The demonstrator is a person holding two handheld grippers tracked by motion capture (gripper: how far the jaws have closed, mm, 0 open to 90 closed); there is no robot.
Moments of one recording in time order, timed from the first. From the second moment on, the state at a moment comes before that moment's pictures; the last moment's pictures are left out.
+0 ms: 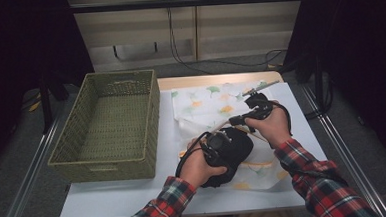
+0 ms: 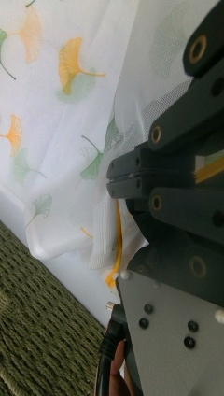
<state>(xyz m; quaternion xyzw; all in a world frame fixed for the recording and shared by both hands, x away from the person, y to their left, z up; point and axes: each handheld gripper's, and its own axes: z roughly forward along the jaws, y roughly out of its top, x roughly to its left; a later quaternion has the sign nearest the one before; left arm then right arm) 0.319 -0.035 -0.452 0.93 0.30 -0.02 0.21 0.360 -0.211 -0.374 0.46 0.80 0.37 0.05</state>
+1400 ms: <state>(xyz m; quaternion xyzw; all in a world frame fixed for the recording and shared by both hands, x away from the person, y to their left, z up) 0.328 -0.052 -0.426 0.89 0.37 -0.09 0.25 0.351 -0.212 -0.369 0.46 0.80 0.38 0.05</state>
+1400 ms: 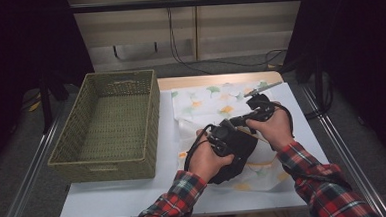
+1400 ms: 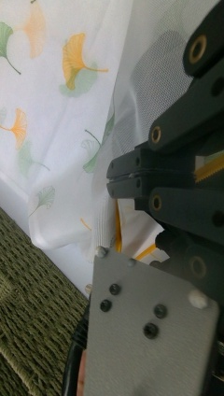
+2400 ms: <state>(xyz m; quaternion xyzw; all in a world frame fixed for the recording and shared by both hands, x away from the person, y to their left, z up) 0.348 -0.035 -0.436 0.87 0.41 -0.03 0.28 0.351 -0.211 -0.370 0.45 0.80 0.38 0.05</state>
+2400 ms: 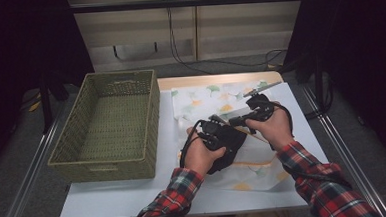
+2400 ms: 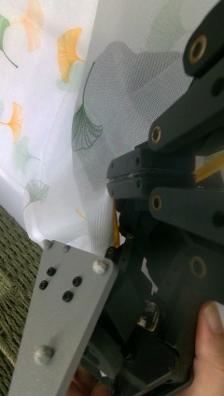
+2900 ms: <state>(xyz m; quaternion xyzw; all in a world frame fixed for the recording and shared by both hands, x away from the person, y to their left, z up) 0.337 -0.028 -0.430 0.88 0.37 -0.02 0.28 0.355 -0.218 -0.378 0.47 0.80 0.38 0.05</state>
